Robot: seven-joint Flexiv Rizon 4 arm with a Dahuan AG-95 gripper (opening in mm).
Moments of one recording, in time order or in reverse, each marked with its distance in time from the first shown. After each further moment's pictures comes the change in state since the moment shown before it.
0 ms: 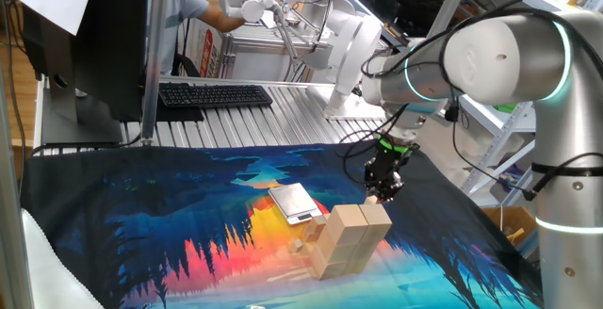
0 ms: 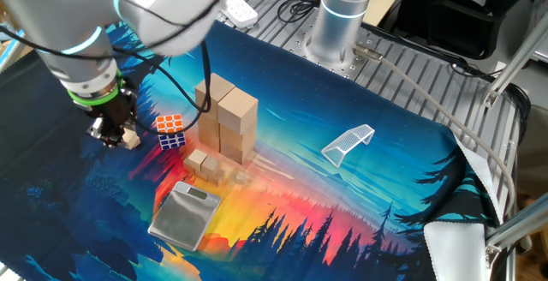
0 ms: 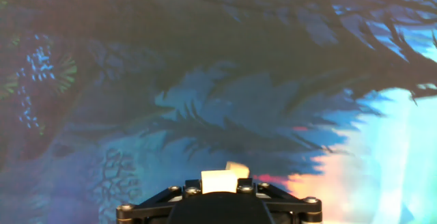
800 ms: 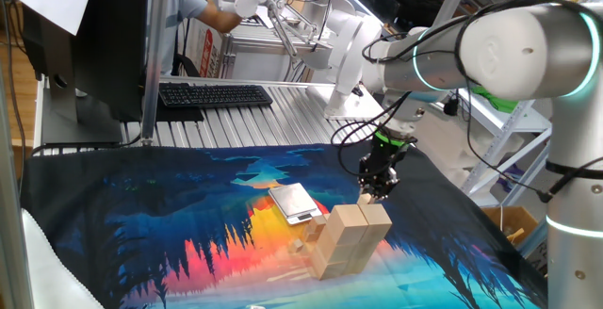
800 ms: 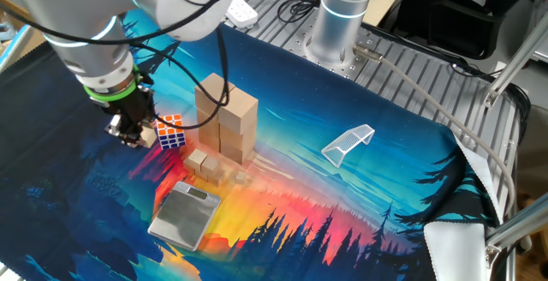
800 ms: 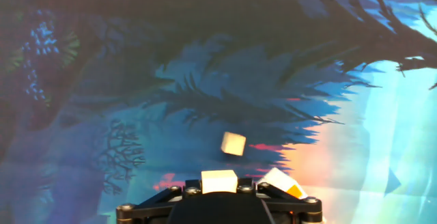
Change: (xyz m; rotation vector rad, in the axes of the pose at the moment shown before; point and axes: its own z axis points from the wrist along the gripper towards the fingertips) arm 0.037 -0.014 -0.008 0.000 0.028 -0.008
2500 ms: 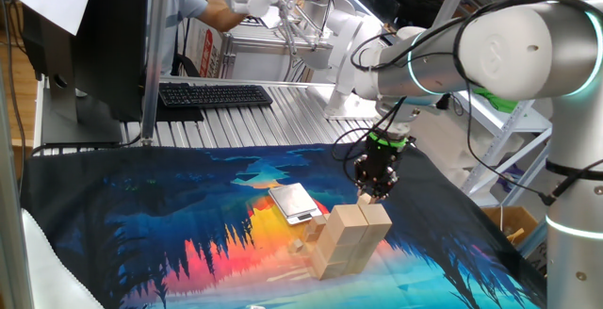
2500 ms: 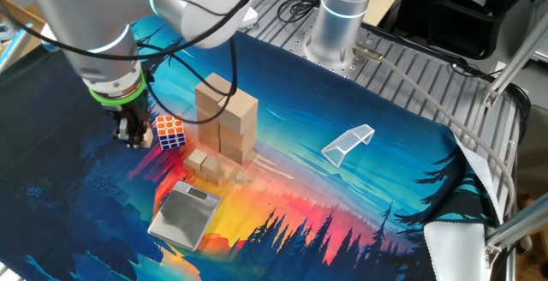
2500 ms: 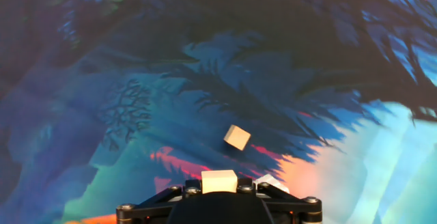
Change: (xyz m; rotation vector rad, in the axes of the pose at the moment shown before) arm -0.002 0.003 -0.001 -0.004 -0.080 -0.337
